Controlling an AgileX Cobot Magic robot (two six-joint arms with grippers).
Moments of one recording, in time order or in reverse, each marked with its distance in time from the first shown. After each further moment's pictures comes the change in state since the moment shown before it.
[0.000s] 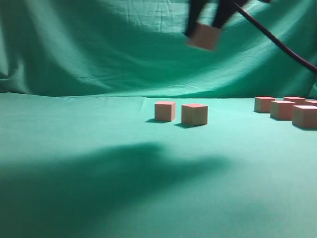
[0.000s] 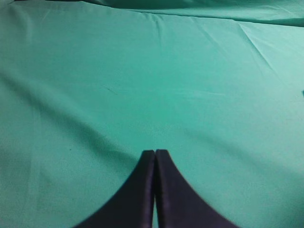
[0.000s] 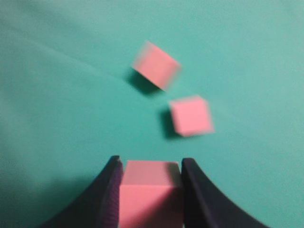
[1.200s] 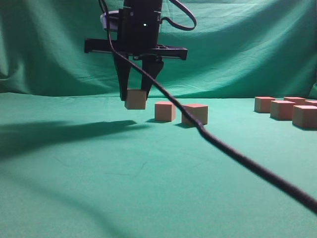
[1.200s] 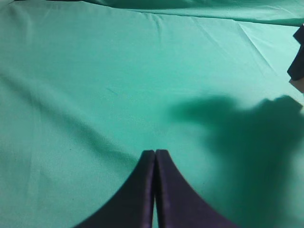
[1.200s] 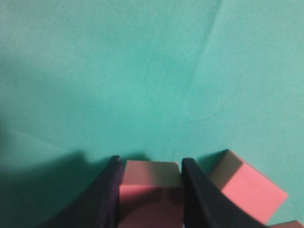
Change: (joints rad) left arm 0.000 0.000 0.000 0.000 0.000 0.000; right arm 0.221 0.592 -0.720 -0.262 0.214 0.319
